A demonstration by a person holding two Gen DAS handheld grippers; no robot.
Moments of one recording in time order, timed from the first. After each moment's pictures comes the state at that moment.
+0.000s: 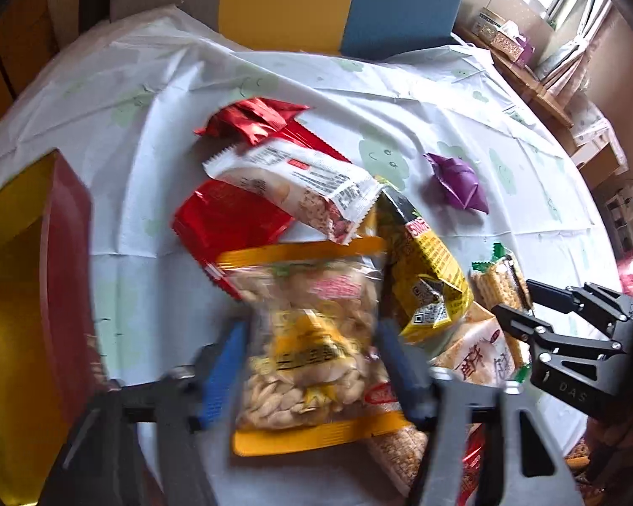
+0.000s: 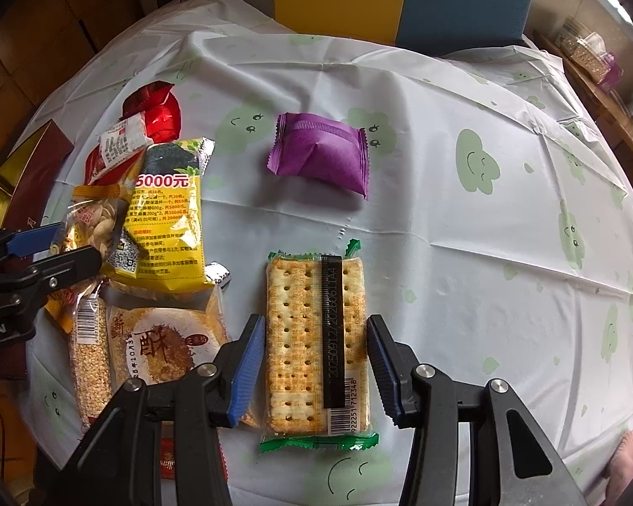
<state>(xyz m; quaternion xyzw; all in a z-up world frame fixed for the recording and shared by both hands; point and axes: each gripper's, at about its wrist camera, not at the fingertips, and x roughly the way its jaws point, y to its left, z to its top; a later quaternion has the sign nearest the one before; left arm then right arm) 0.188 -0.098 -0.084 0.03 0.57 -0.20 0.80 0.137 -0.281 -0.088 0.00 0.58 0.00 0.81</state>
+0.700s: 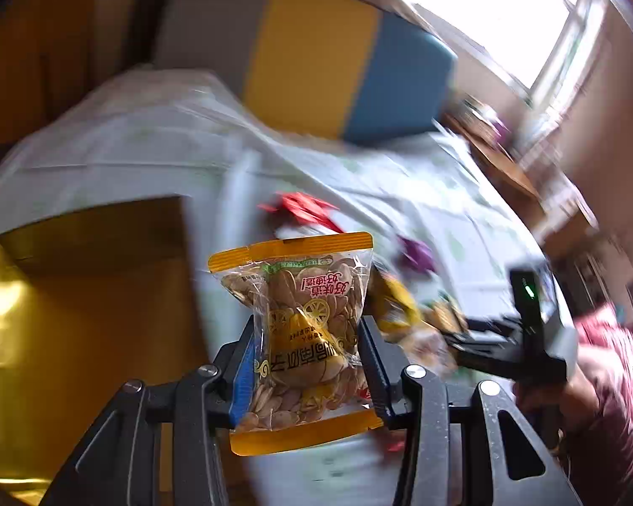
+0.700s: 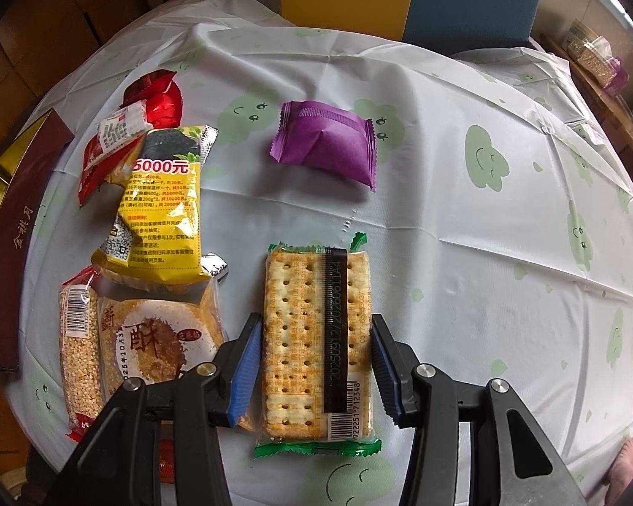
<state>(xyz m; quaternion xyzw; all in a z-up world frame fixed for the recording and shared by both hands) 0.129 0.014 0.018 -0.06 0.46 -0.20 0.86 0.137 -0.281 -0.106 -0.01 0.58 0.01 0.82</state>
